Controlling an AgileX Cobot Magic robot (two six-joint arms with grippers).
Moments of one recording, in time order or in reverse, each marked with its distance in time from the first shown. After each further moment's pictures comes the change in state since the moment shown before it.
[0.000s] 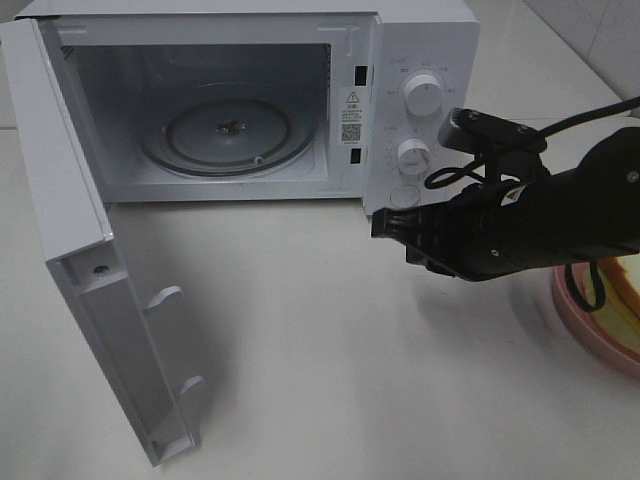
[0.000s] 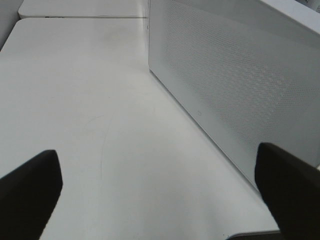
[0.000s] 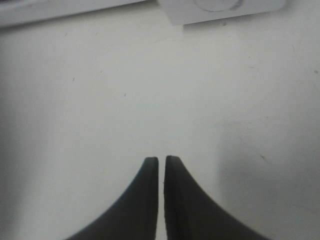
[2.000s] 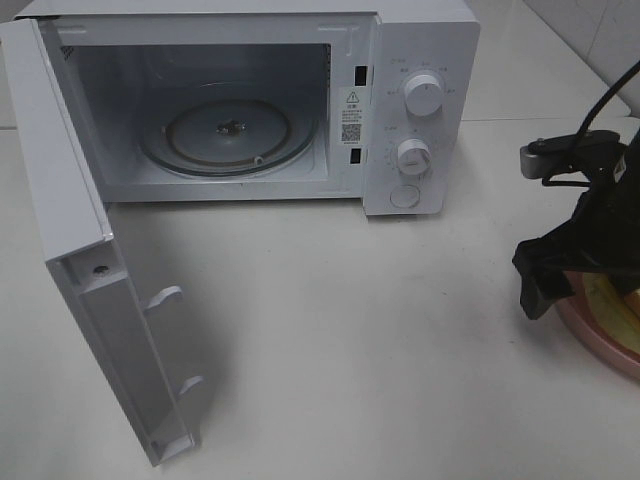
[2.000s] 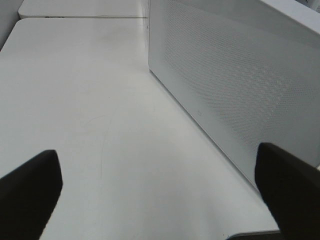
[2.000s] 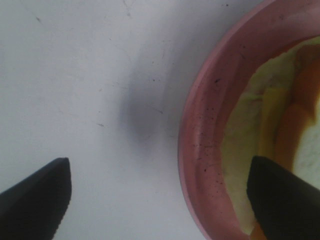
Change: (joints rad) left arm 0.000 0.000 0.000 0.000 0.000 0.000; right arm -0.339 0.036 -0.221 -0.634 0.794 0.059
